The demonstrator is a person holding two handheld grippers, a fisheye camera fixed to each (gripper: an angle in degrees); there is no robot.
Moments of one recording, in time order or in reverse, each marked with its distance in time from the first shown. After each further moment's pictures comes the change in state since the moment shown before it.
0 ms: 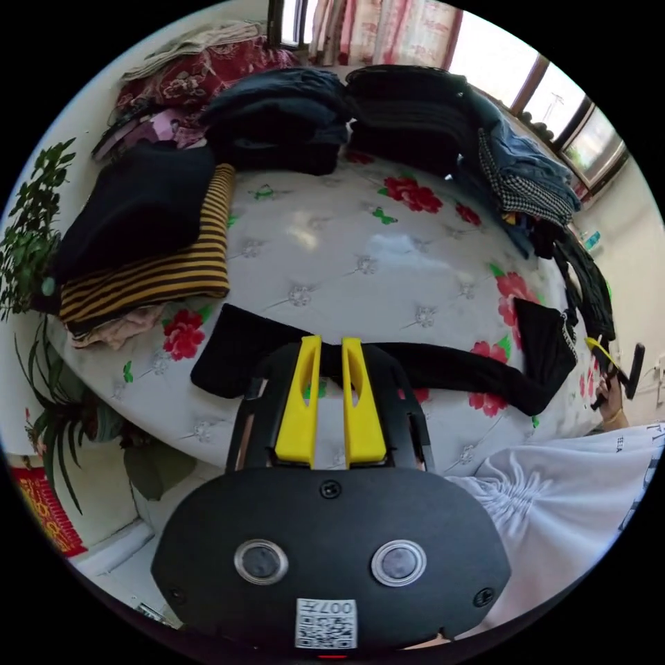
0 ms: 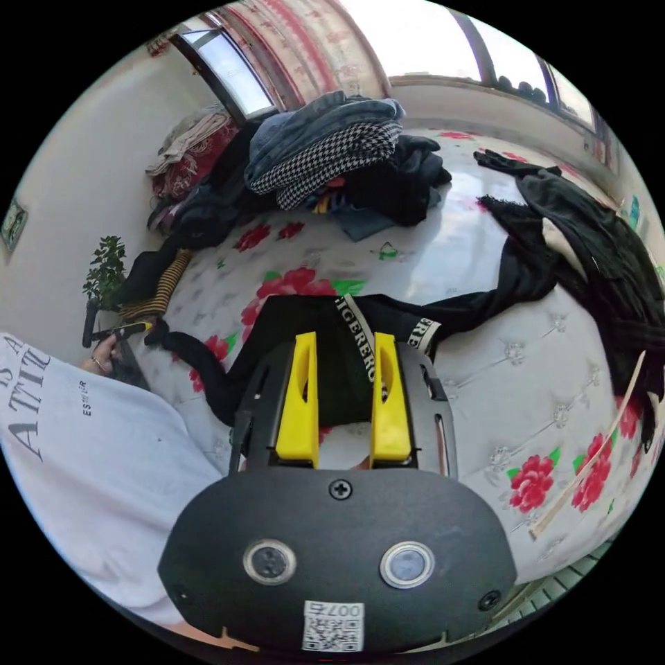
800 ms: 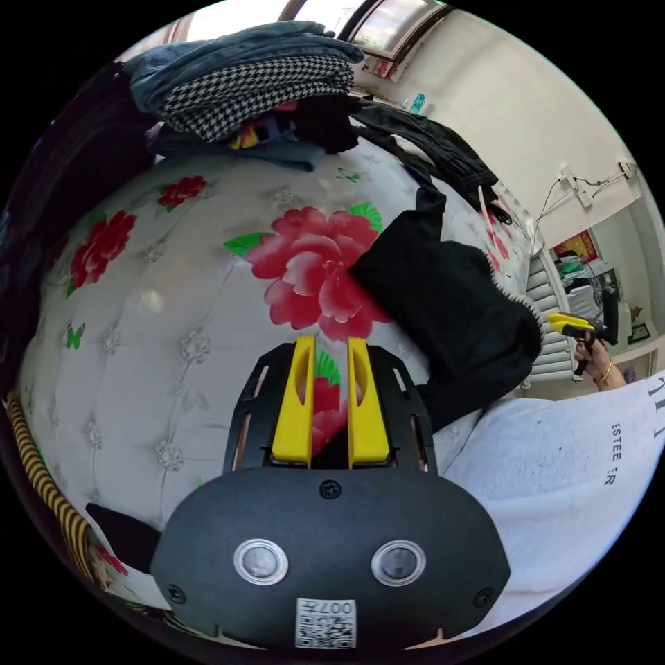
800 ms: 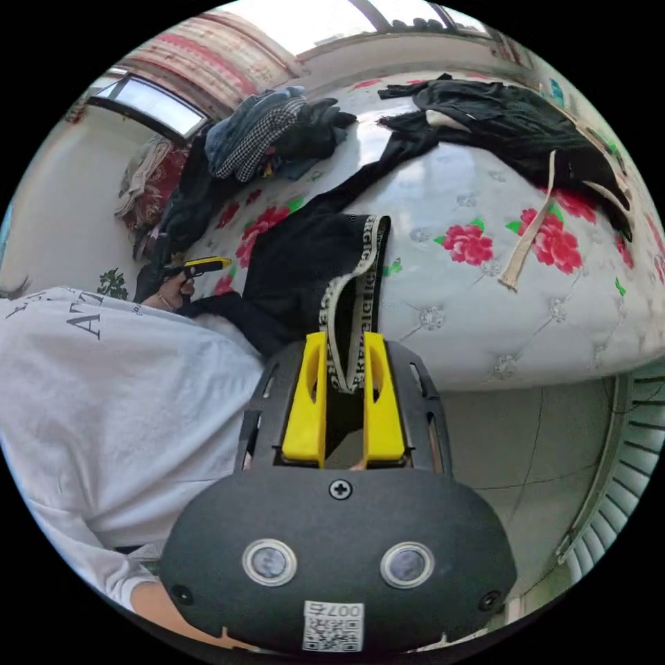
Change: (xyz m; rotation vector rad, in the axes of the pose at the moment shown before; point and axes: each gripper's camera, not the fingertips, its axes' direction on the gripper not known) left arm 0.161 -0.017 0.081 -0.140 0.383 0.700; right arm 0.013 0.190 -0.175 -0.126 -0.050 0.293
